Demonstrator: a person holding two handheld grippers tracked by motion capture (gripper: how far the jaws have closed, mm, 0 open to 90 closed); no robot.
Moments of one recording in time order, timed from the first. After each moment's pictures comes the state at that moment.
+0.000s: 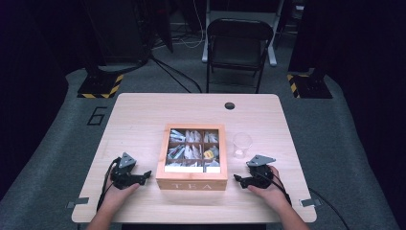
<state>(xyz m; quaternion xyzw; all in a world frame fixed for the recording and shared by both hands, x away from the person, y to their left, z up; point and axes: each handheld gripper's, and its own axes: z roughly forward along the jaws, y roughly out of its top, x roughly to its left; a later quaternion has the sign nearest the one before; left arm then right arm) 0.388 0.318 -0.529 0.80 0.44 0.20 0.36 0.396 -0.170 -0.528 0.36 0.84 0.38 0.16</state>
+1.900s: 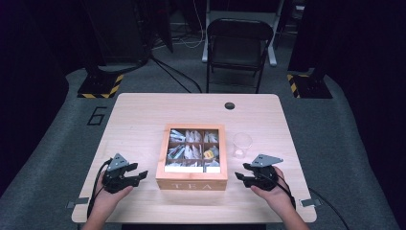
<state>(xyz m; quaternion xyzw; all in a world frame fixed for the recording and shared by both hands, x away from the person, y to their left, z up) 0.353 0.316 -0.480 0.79 0.42 0.17 0.40 0.367 -0.165 -0.475 0.34 0.83 0.41 0.15</state>
